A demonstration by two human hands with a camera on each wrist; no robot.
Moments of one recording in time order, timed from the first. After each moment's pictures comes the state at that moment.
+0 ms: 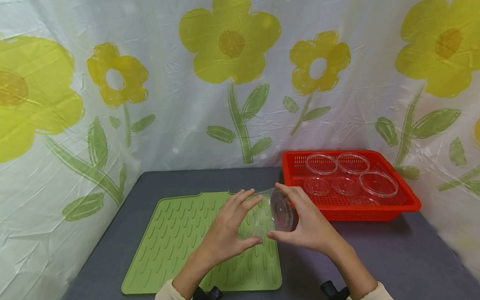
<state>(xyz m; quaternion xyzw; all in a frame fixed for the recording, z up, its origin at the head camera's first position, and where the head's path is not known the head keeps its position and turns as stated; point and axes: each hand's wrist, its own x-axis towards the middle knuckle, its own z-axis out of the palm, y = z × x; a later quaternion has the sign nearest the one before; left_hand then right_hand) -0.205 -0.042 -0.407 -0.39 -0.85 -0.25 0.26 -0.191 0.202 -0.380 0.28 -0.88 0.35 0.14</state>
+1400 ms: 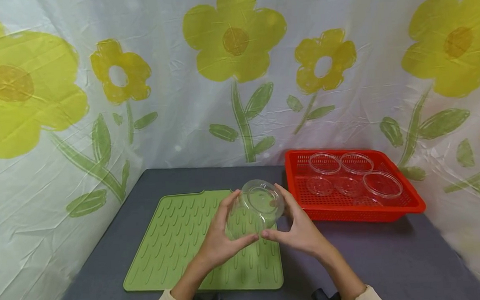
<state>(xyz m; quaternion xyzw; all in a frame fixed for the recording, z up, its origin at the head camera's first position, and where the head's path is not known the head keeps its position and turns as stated) -0.193 -0.052 -0.425 -0.28 -0.79 -0.53 0.13 -0.193 0.185 -0.400 0.26 -0.80 0.53 0.03</state>
